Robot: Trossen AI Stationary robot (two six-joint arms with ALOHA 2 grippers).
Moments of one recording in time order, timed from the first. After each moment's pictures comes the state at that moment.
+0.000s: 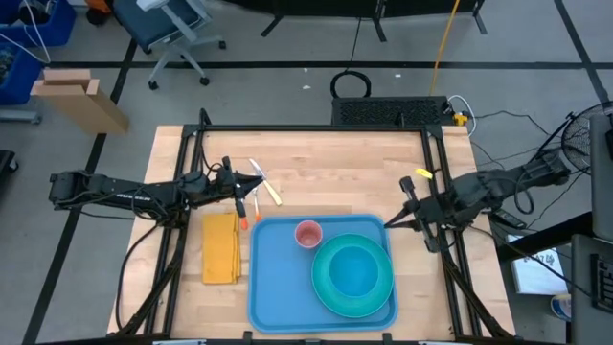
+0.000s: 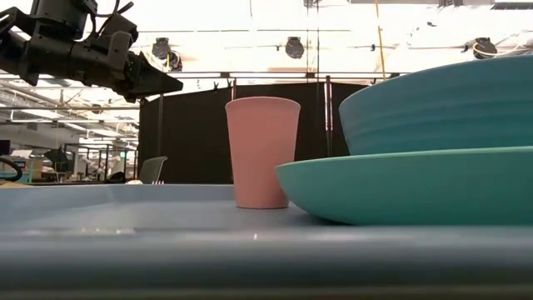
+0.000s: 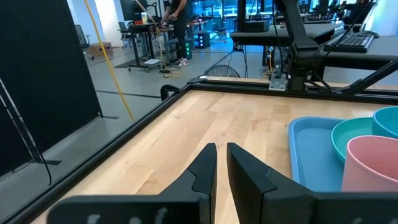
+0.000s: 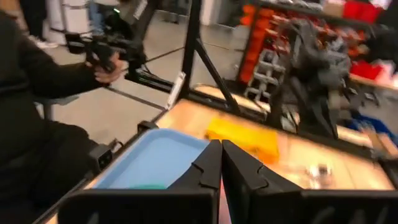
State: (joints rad) left arm 0.10 0.84 0.18 0.59 -0.23 0.02; right arm 0.34 0.68 0.72 -0.22 0.03 -0.13
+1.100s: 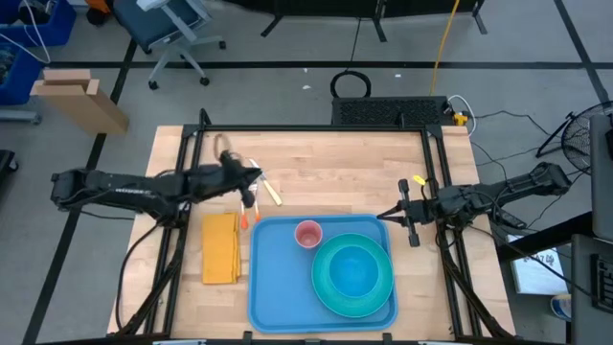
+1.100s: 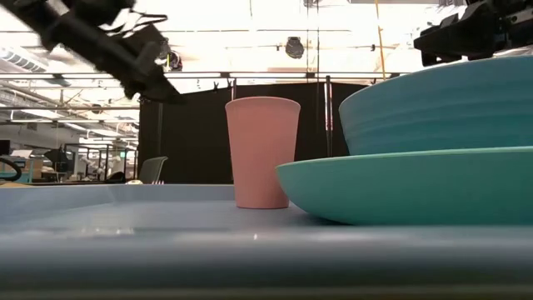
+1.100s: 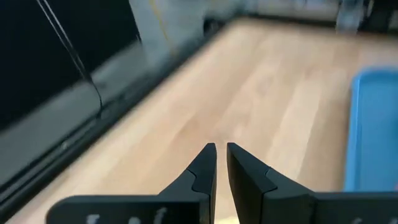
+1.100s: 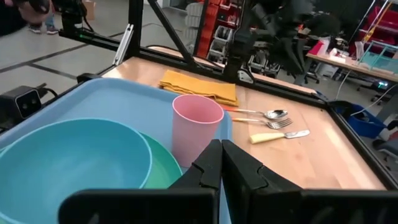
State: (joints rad) left arm 0.14 0.94 0.47 0.02 -0.37 -0.11; right arm 0.25 0.48 0.28 0.01 0.13 -0.19
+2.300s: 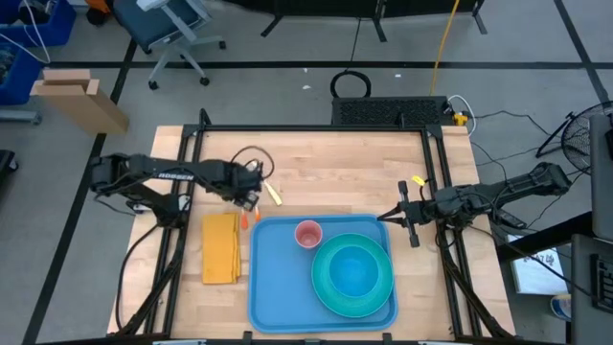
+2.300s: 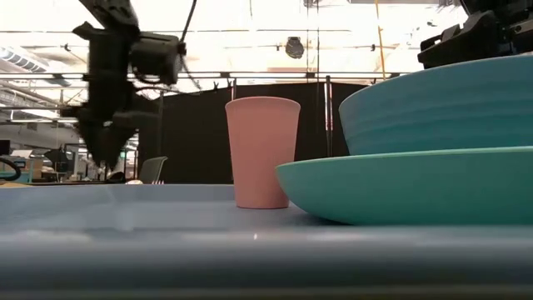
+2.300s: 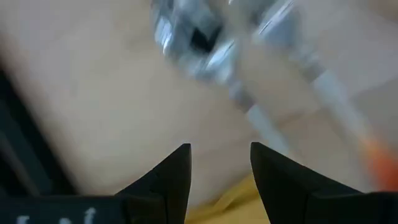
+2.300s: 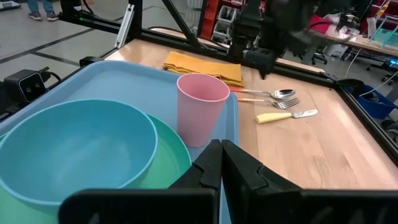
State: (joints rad) left arm 0.18 1.40 0.81 -1.02 -0.20 -0.92; right arm 0.25 0.48 0.28 -0.06 0.13 -0.14
